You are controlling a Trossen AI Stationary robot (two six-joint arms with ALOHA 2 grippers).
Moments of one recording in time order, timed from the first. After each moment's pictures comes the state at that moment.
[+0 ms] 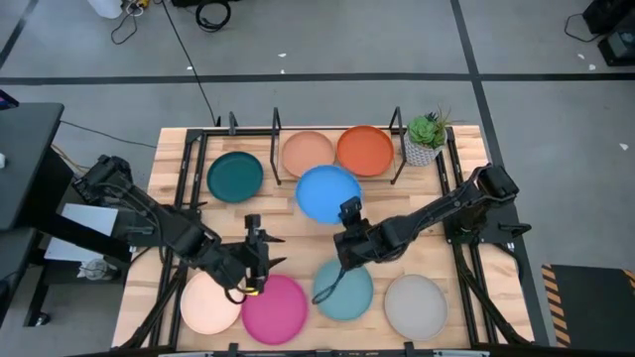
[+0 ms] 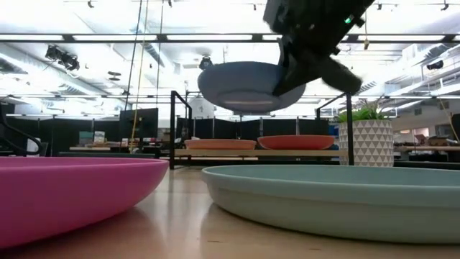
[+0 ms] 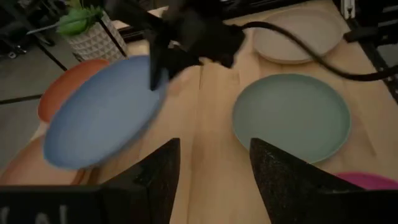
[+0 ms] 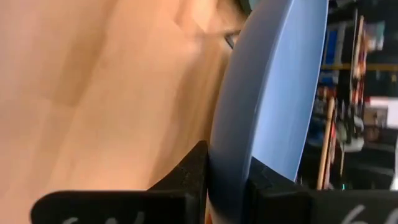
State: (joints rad) left arm -0.63 1.33 1.07 -0.44 -0.74 -0.24; right arm 0.35 1.76 1.23 -0.66 0.89 -0.29
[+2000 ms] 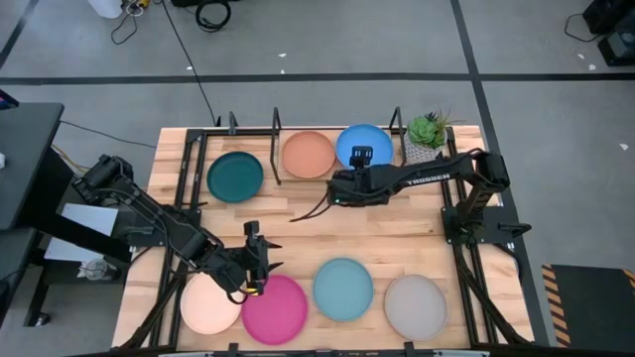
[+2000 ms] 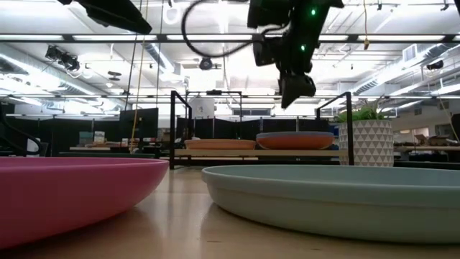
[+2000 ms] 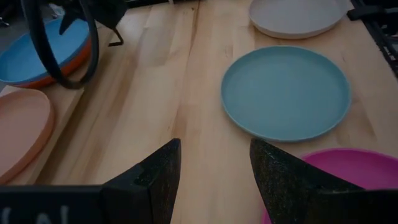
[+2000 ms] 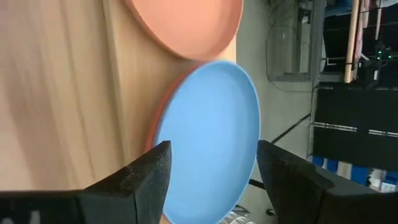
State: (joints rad) left arm -0.65 1.34 0.89 -0.31 -0.71 -0.36; right arm -0.01 1.76 1.38 -0.96 0.85 -0.07
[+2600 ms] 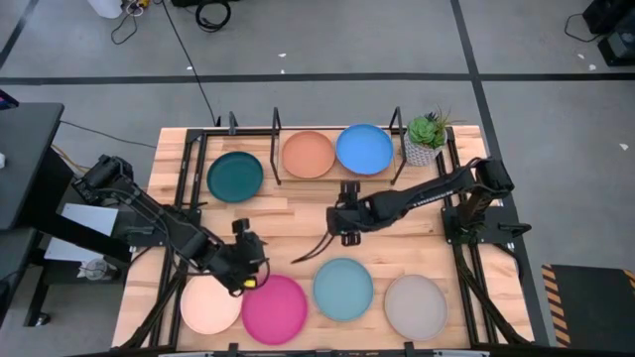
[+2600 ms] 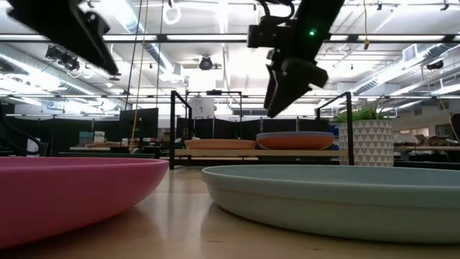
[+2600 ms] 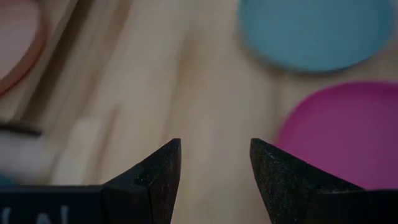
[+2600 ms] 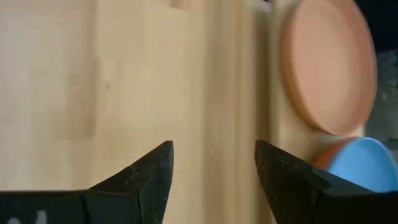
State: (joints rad) left arm -0.63 1.34 0.89 -0.62 -0.61 -0.62; right arm 0.17 1.76 1.28 -0.69 0.53 -0.02
